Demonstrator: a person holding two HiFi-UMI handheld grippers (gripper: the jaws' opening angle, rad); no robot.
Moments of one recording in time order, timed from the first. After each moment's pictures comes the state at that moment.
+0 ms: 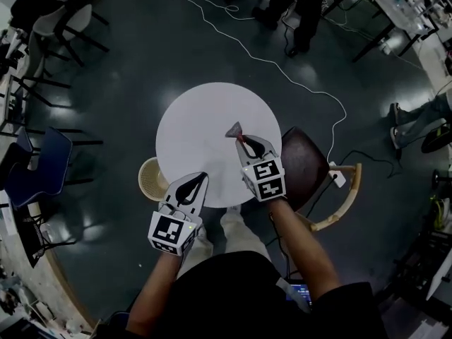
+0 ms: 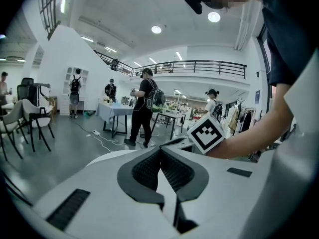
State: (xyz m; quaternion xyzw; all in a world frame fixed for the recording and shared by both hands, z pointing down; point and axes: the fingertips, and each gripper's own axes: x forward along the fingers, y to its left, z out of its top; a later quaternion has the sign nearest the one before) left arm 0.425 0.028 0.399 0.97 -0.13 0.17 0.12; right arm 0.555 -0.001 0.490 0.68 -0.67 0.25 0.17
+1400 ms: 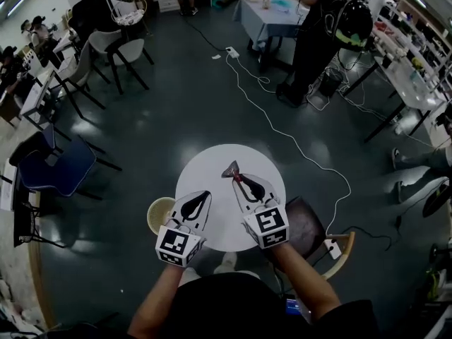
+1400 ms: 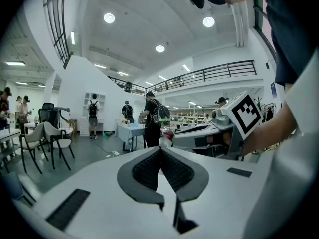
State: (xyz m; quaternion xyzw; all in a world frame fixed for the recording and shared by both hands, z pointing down) left arm 0.408 0.001 0.293 0.96 -0.25 0.08 0.05; right arm 0.486 -0.011 0.297 0.61 -0.78 0.09 0.11
